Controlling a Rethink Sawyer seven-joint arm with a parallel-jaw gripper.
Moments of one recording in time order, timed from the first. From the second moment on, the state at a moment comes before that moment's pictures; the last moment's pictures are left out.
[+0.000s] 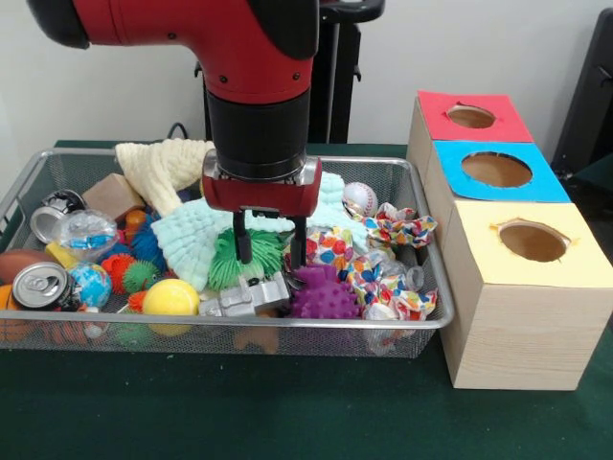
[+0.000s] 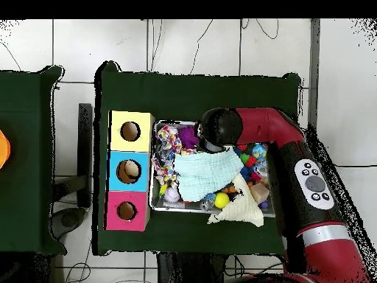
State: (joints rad) arm -0.59 -0.51 0.50 1.37 -0.54 0.87 1.95
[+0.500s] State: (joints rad) arm -0.59 -0.48 0.50 1.38 -0.58 0.82 1.95
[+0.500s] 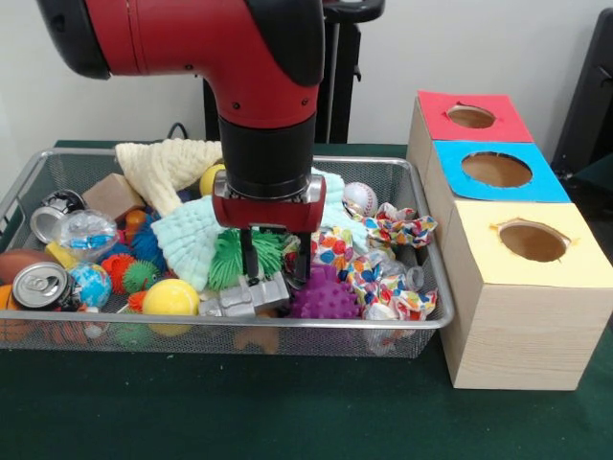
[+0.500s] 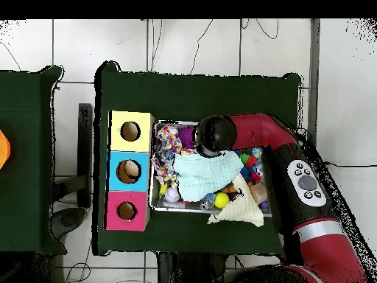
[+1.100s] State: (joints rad) arm -0.59 -0.43 0.50 1.38 -0.61 0.80 1.95
